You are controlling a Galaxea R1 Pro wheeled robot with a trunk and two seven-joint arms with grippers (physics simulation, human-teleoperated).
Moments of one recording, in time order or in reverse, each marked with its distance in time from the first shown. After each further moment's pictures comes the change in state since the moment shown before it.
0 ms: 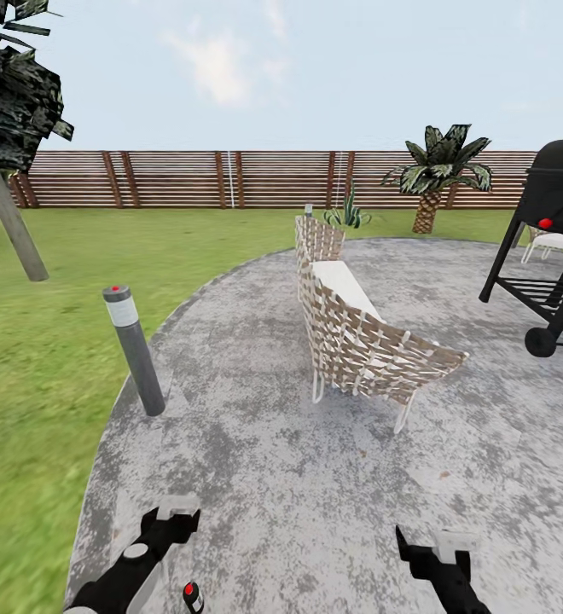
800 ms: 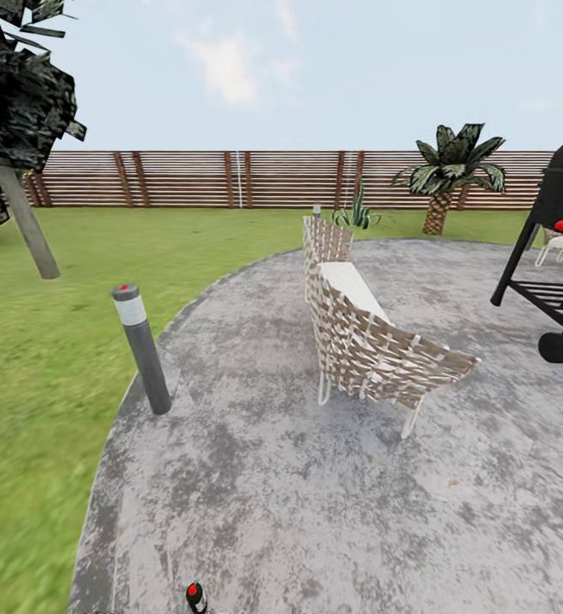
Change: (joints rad) left arm 0.337 0.007 0.004 -0.028 -0.001 -0.117 -0.009; right arm 0.029 0.003 -0.005 0.439 -0.005 -0.158 -0.005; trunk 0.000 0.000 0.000
